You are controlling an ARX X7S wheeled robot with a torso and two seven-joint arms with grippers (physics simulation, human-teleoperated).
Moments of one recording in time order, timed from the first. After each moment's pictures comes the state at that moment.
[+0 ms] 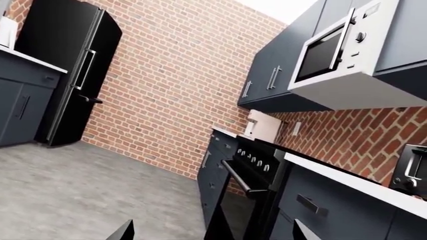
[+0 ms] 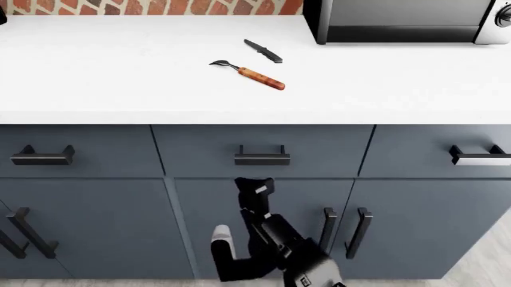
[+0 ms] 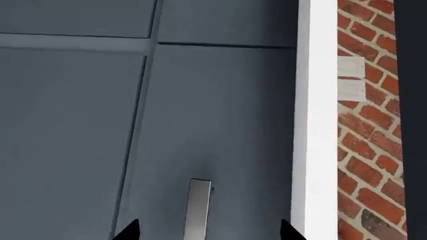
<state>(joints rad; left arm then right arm) 0.41 -0.10 -0.23 0.15 0.12 0.67 -1.43 0.40 0.18 -0.65 0.00 -1.23 0.08 -0.37</state>
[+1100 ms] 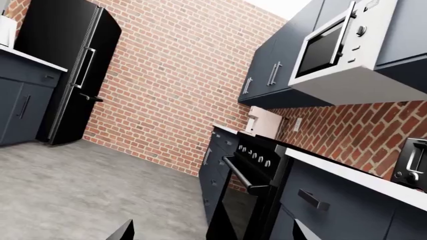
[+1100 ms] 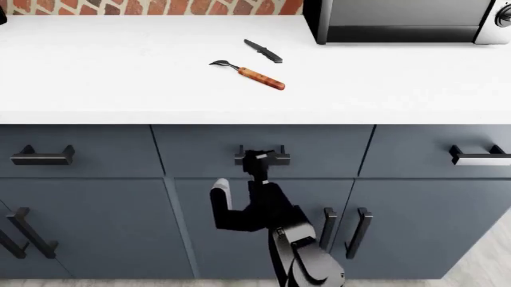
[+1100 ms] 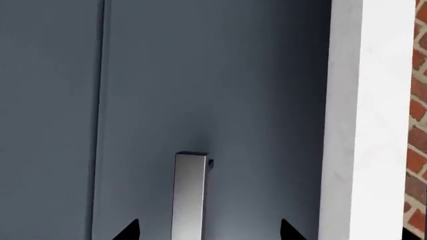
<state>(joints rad) 0.40 -0.11 -0.22 0.13 0.11 0.67 -1.43 0.66 0.02 -0.71 0.46 -1.17 0.26 -0.22</state>
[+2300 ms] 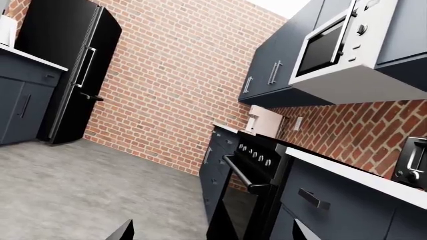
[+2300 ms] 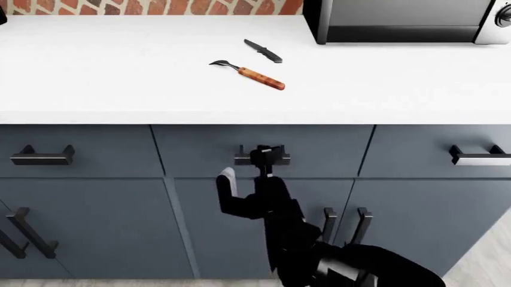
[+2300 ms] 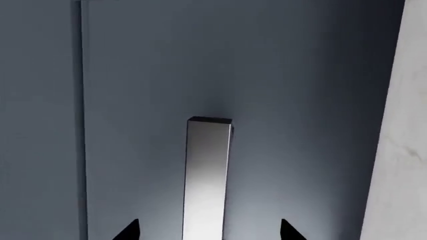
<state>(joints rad) 0.40 -0.10 -0.22 0.13 0.11 0.66 -1.43 1.03 0.00 -1.55 0.77 -0.18 0.65 0.26</state>
